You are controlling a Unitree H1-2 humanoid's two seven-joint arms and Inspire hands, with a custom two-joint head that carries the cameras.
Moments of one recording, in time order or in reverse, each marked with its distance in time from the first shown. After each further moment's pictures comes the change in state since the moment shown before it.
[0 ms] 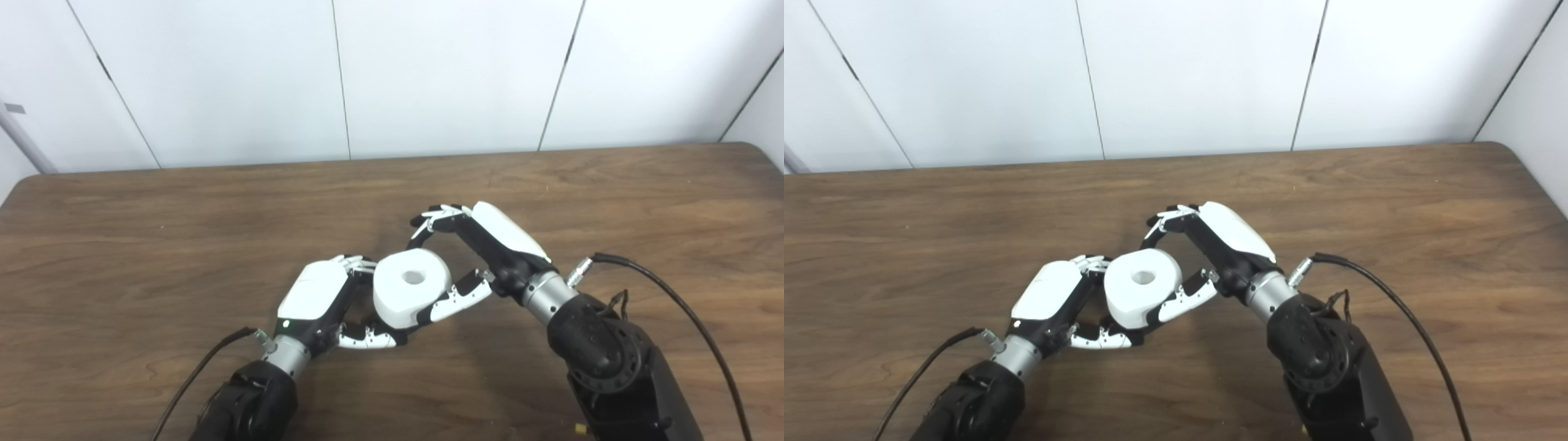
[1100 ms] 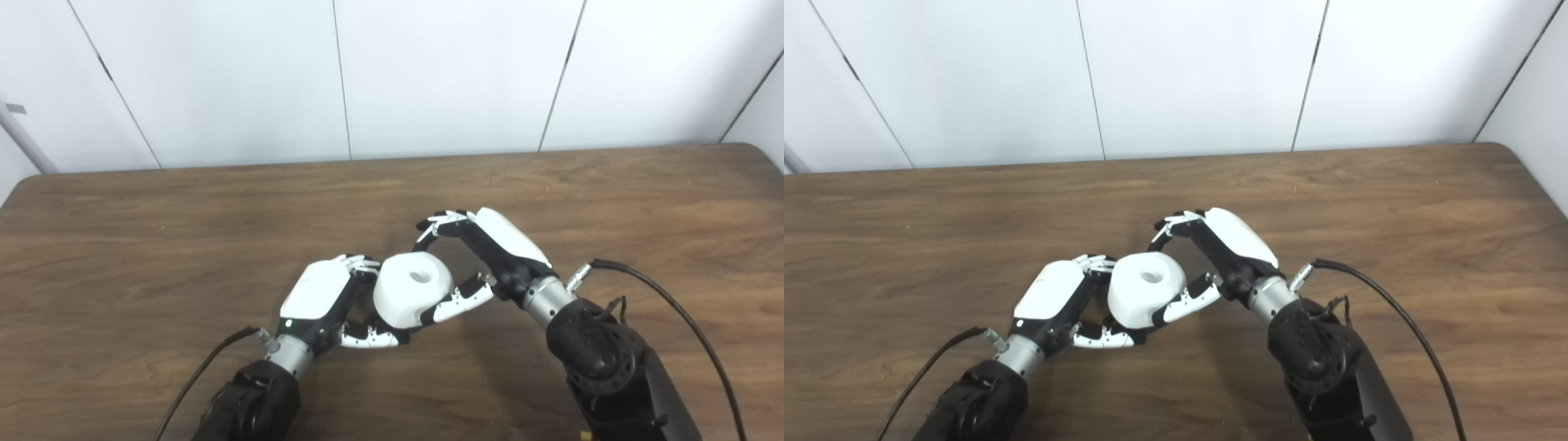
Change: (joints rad) left arm -0.002 -0.007 -0.004 0.006 0.005 0.003 0.004; right arm 0.015 -0.017 0.010 0.057 0.019 -0.030 -0.066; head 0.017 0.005
